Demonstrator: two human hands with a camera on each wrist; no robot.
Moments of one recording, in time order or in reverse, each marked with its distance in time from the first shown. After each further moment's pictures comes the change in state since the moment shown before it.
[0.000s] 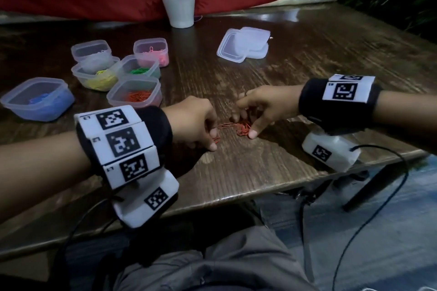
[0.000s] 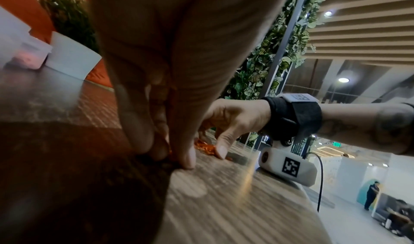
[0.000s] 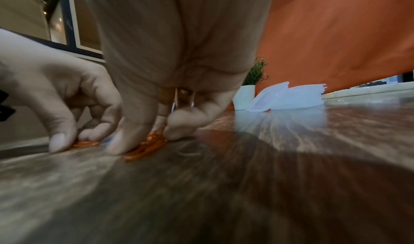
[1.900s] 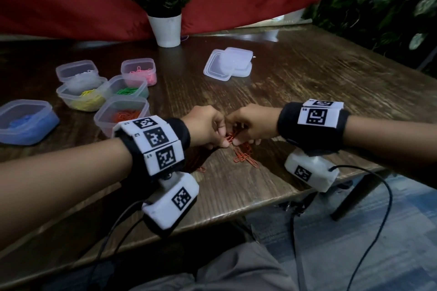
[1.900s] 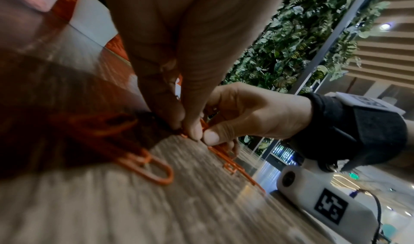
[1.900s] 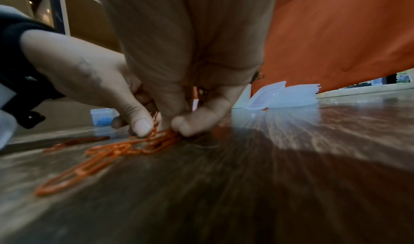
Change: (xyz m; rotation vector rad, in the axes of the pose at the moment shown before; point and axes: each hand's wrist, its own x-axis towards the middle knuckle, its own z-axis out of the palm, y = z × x) left_hand 0.044 0.009 0.008 -0.304 0.112 0.065; right_hand 0.003 -0.002 0.006 0.065 0.084 0.170
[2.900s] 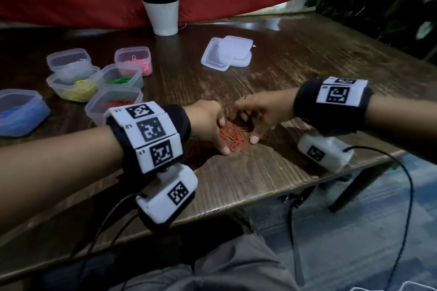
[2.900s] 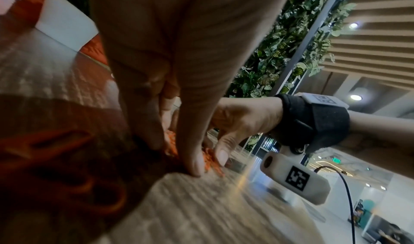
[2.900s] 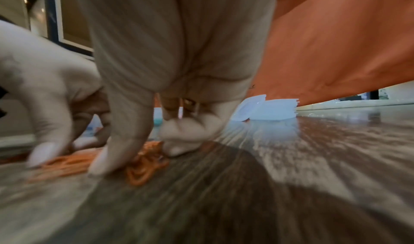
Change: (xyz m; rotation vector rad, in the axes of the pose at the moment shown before) left_hand -0.005 0.022 -0.001 0.360 -0.118 -0.041; right_hand -0.008 0.023 -0.018 -0.074 -0.109 -0.058
